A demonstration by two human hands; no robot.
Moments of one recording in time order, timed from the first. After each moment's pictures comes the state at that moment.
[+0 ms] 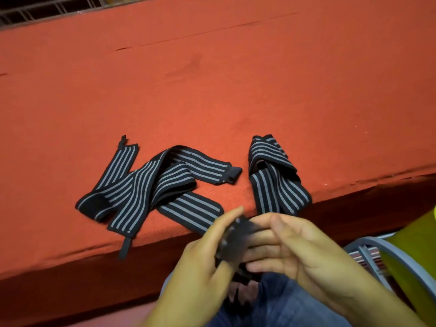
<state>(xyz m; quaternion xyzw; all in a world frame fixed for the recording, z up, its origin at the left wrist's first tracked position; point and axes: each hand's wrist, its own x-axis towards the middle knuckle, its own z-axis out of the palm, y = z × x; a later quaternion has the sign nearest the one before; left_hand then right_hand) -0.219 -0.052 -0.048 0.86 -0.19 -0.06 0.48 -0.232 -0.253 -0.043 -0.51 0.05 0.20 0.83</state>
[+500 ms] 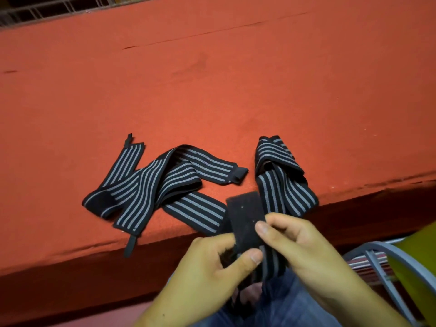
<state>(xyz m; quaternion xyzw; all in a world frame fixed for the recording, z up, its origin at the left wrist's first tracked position) -0.208 -0.050 -0.045 0.83 -0.21 -0.14 0.49 -0.225 -0.242 -0.058 -0.63 0.05 0.11 0.77</state>
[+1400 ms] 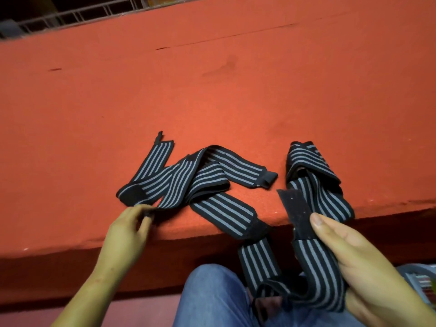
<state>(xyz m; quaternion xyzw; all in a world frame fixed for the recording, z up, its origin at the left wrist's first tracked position) -0.141 0.136 -0.111 0.96 0.01 0.12 0.24 -0.221 -0.241 -0.042 -0.52 0.15 0.15 0.83</state>
